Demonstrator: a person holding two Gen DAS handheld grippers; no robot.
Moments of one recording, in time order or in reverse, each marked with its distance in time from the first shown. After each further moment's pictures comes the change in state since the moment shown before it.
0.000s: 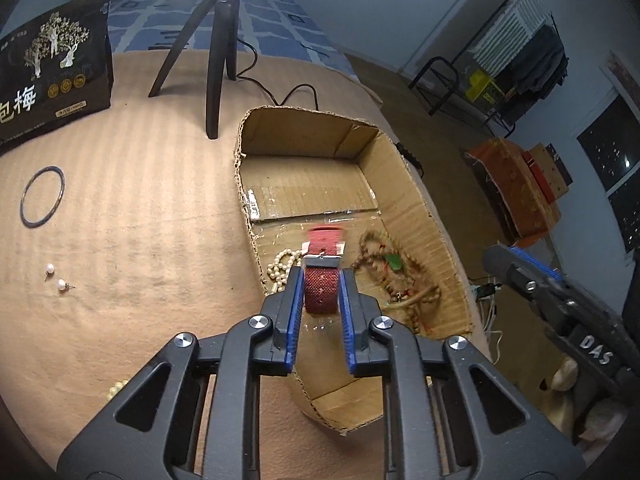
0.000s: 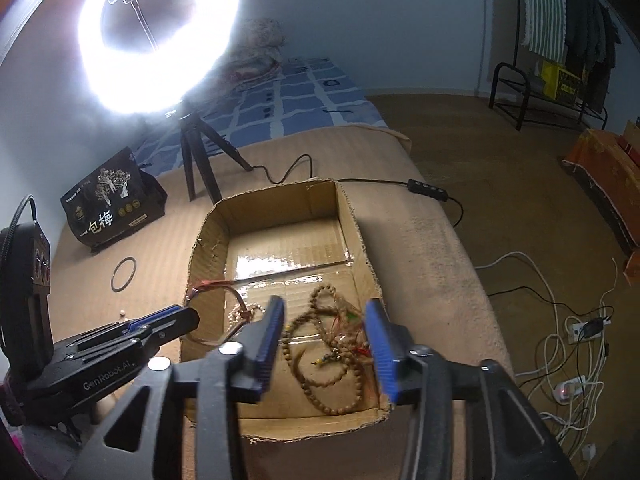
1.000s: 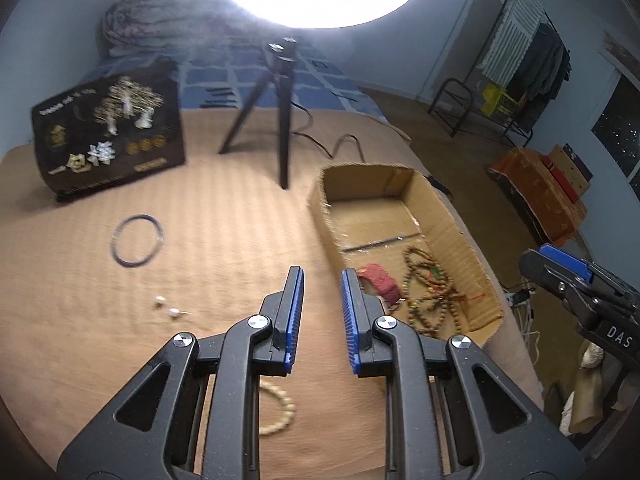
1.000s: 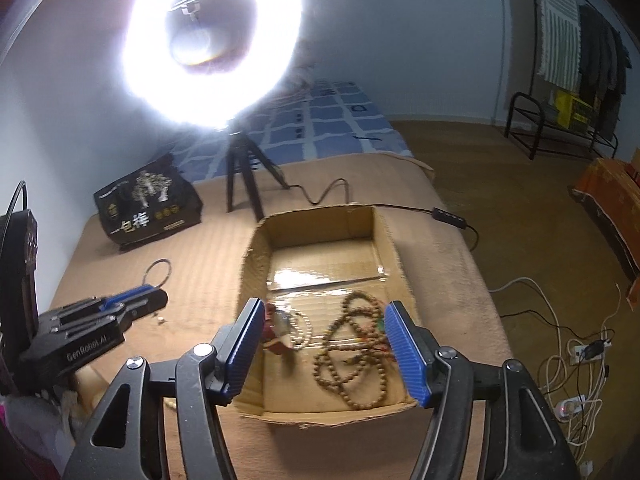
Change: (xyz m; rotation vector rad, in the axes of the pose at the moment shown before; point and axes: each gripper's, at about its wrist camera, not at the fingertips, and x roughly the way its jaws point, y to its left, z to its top) left arm -0.086 0.041 -0.003 0.084 -0.141 0.132; right arm -0.034 0.046 -0.005 -0.082 -0.067 0.071
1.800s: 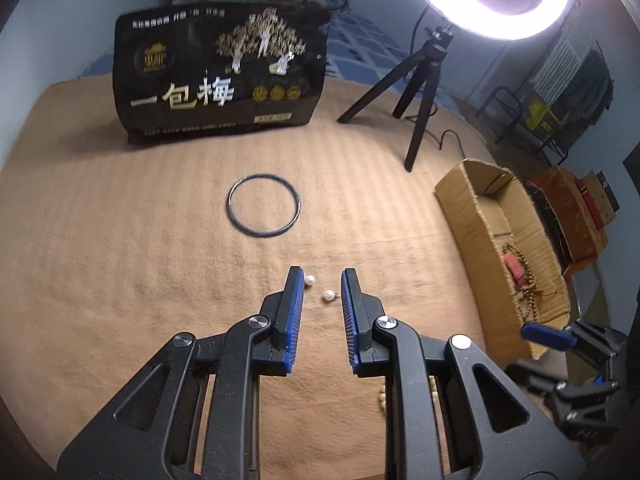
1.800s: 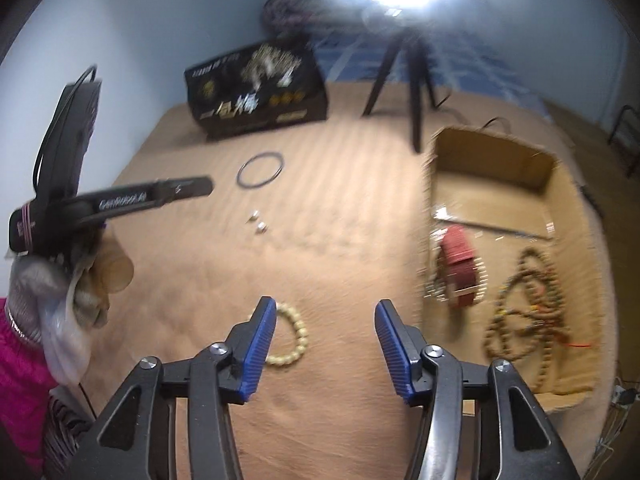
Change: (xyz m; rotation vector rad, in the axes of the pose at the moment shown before) left arm 0.014 0.143 -0.018 -0.141 0.087 0.070; right arm 0.086 0.118 -0.059 -0.242 0.276 0.254
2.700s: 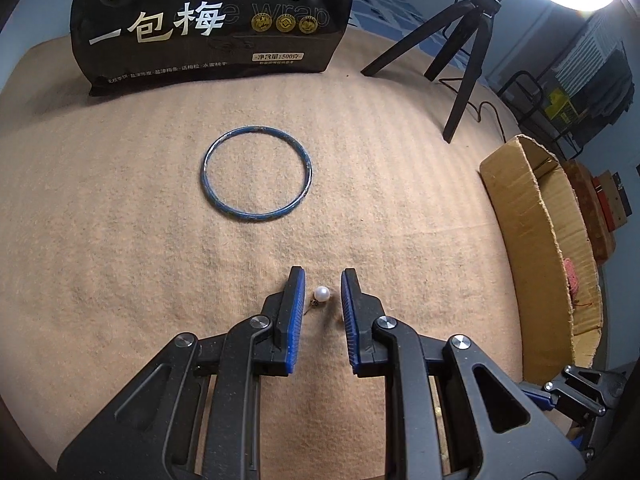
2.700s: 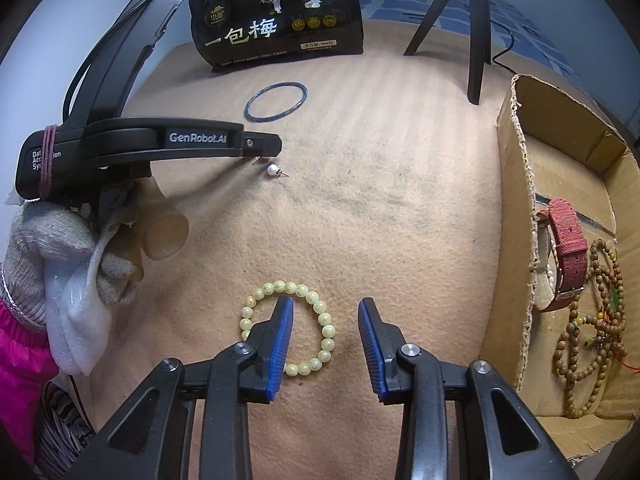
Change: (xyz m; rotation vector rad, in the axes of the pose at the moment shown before) left arm 0.079 0.005 0.002 -0.049 0.105 0.026; right arm 0.063 0.017 0.000 -0.057 0.146 0.013
